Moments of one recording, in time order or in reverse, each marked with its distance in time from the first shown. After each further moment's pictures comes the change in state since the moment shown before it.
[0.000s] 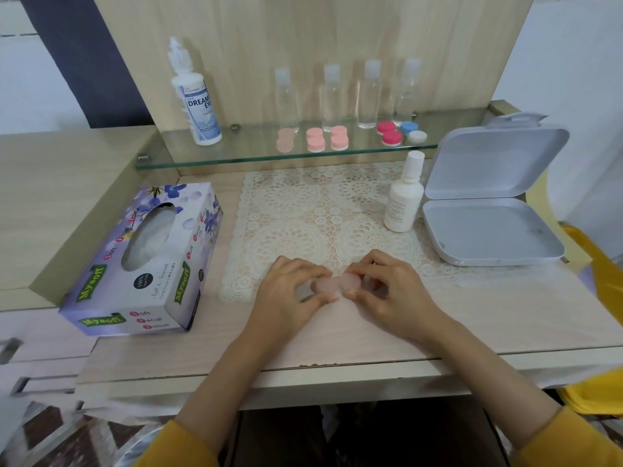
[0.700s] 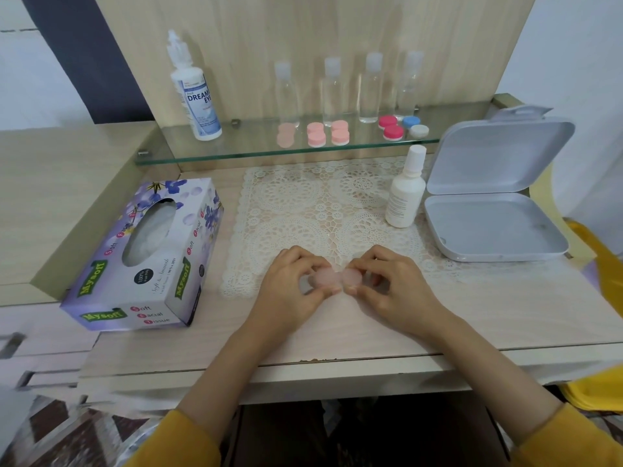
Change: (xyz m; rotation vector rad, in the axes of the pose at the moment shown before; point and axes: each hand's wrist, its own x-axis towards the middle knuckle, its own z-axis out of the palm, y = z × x) left_hand 0.005 0.006 -0.003 -0.018 -0.042 -0.104; right_hand 0.000 -0.002 -0.001 0.000 -0.010 0.029
